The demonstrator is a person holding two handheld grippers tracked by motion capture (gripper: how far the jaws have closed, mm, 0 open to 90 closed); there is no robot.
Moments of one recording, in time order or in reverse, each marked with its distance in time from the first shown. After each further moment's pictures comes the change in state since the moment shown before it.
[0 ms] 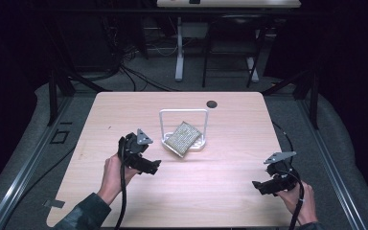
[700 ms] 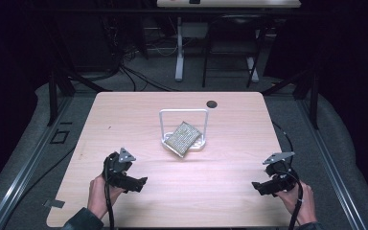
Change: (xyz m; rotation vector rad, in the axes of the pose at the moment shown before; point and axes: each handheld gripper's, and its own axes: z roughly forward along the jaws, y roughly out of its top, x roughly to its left) left arm 0.005 -0.070 -0.006 0.032 -0.022 -0.109; right arm 0.001 0.000 0.003 0.023 -0.007 0.007
